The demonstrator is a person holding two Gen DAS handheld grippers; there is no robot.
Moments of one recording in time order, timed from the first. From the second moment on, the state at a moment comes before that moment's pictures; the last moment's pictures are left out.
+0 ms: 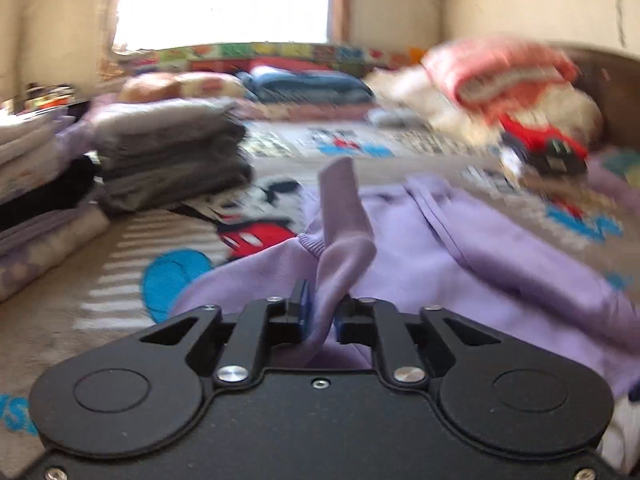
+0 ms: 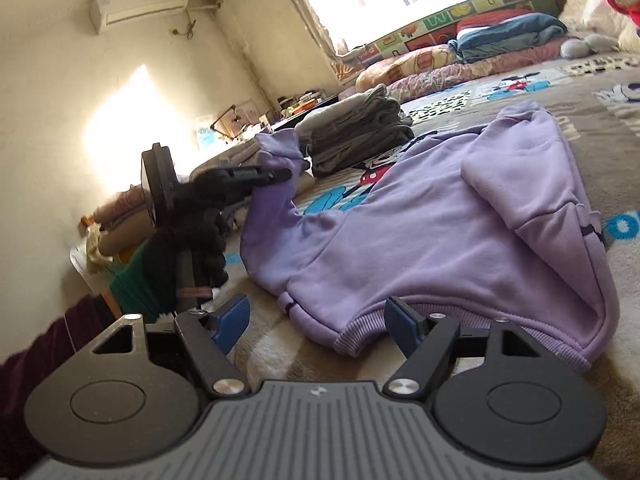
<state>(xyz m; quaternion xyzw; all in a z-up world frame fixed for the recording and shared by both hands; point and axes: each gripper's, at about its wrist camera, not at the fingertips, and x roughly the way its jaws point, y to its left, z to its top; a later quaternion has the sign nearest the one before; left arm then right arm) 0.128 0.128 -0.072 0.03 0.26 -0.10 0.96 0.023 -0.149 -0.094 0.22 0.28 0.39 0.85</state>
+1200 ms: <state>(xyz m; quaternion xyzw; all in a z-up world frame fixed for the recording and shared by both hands) 0.070 0.259 -0.056 -0.24 0.16 -0.06 0.96 0.178 0.000 -0.141 0.50 0.36 0.18 0.77</state>
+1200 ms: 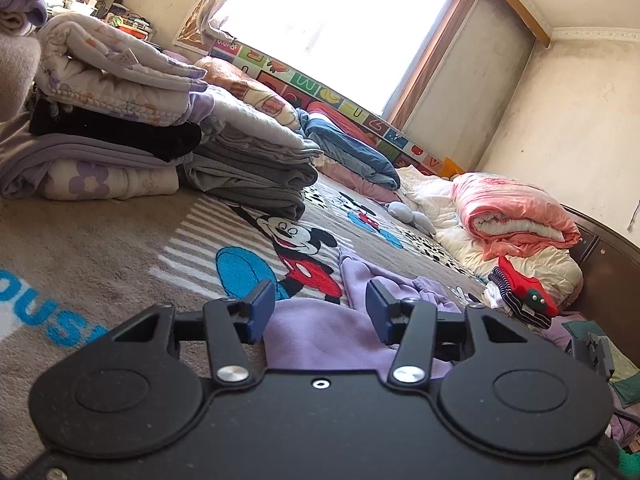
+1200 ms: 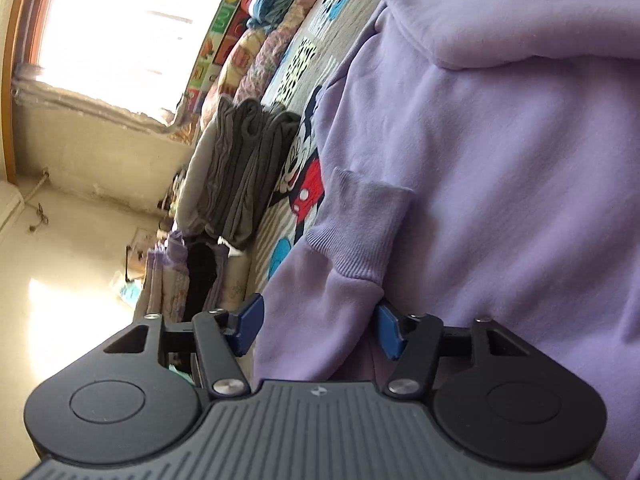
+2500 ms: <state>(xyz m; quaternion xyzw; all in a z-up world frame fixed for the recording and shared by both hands) 0.053 0.085 -0.088 0.05 0.26 -0.14 0.95 0.194 -0.129 0.042 0.28 0.20 0.27 0.90</state>
